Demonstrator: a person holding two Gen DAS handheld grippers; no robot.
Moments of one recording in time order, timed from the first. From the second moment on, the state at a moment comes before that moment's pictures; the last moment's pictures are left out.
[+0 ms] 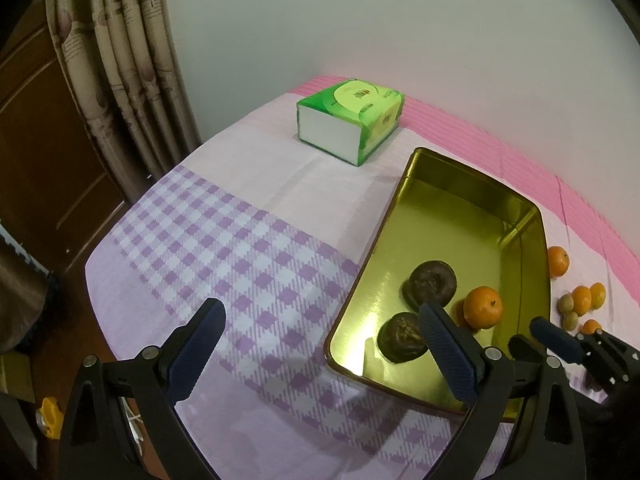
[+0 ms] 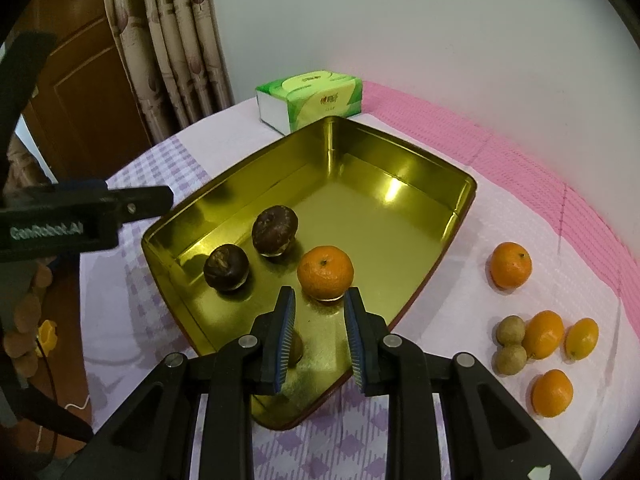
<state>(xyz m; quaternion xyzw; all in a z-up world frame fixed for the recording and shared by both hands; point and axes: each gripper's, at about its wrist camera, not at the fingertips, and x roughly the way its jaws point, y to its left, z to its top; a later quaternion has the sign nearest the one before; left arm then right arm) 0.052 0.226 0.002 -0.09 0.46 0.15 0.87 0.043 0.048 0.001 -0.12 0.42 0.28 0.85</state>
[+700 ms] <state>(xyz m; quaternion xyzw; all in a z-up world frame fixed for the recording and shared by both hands) 0.051 0.215 0.002 -0.07 0.46 0.14 0.87 0.004 -0.129 0.022 -0.07 0.43 0.13 0.89</state>
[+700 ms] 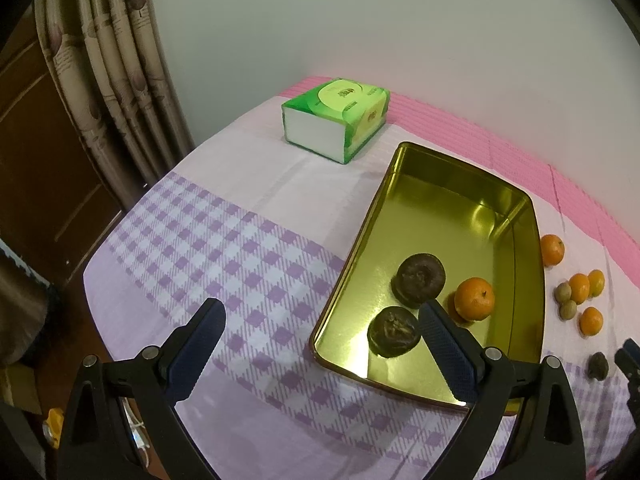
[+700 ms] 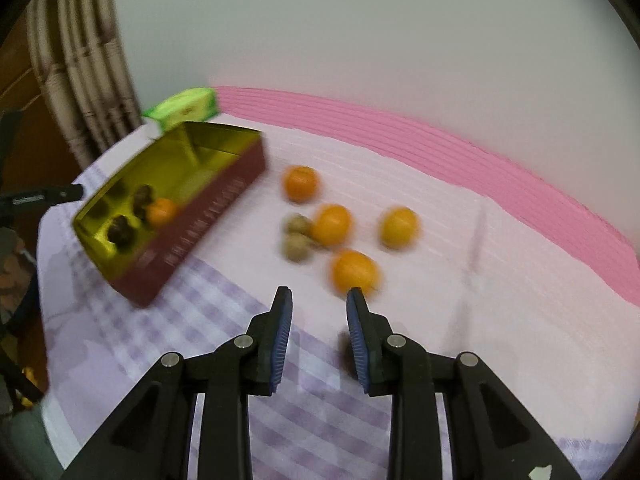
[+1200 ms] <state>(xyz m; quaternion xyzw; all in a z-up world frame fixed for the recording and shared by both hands) 0.050 0.189 0.003 -0.03 0.45 0.10 0.88 -0.004 -0.165 -0.017 -0.05 0.47 0.12 0.87</state>
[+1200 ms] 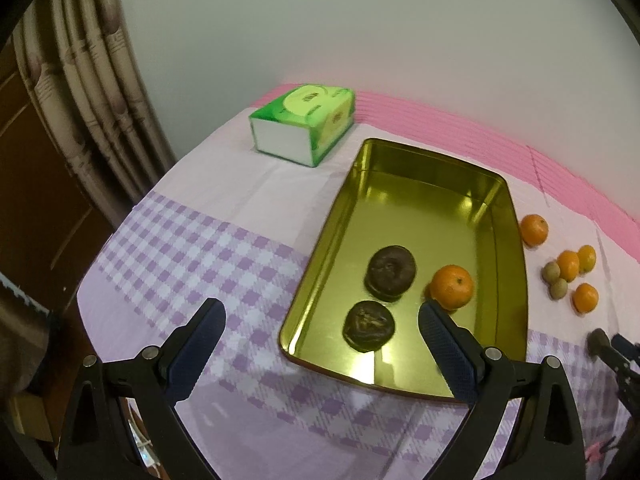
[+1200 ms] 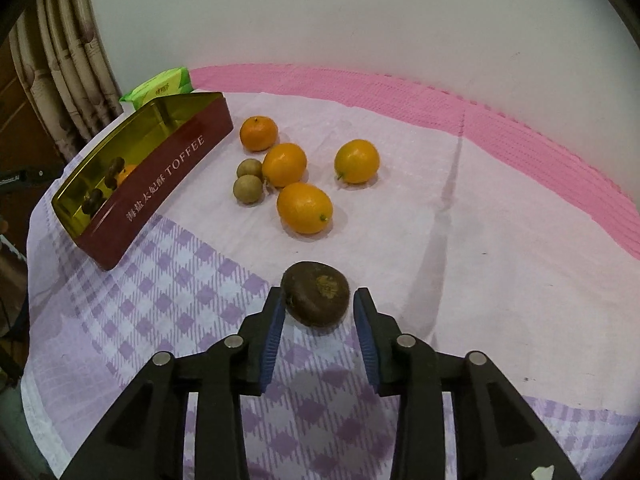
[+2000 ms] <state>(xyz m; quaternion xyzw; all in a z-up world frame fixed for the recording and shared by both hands) 0.062 0.092 0.016 0.02 0.45 -0.02 0.89 0.024 -0.181 -0.036 -0.04 0.45 0.08 0.89</state>
